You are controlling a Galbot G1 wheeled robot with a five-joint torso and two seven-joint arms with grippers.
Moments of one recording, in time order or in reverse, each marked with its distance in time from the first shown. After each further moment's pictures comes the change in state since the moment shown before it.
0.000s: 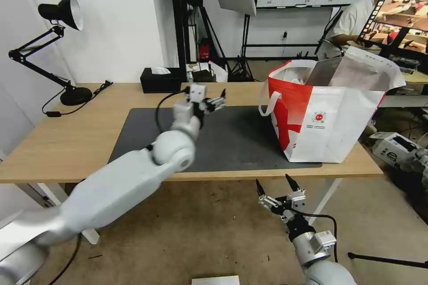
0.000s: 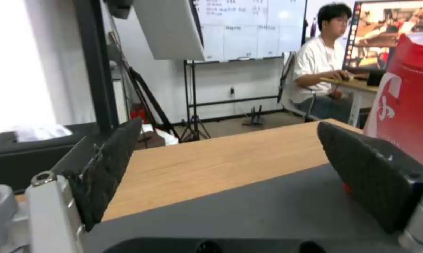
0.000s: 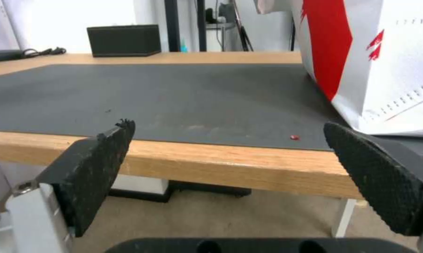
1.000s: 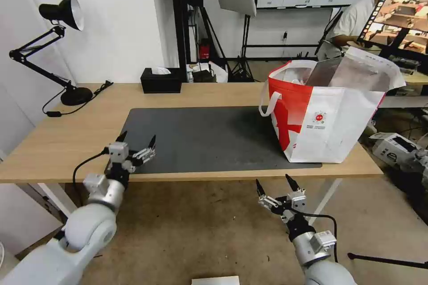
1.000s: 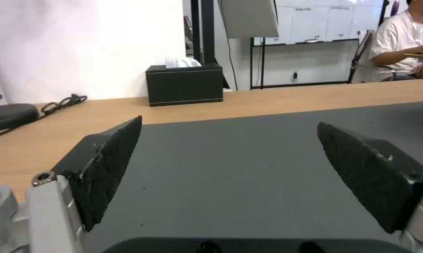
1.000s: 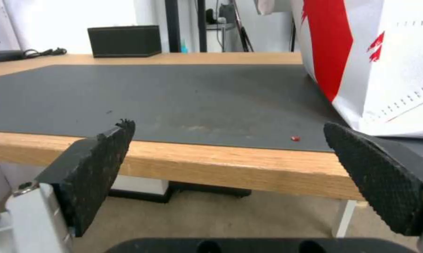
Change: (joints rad) left arm 0.921 0.077 -0.723 -0.185 0.275 -0.180 0.220; right arm 0.000 0.000 0.000 0.000 0.000 0.000 0.000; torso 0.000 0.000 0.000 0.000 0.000
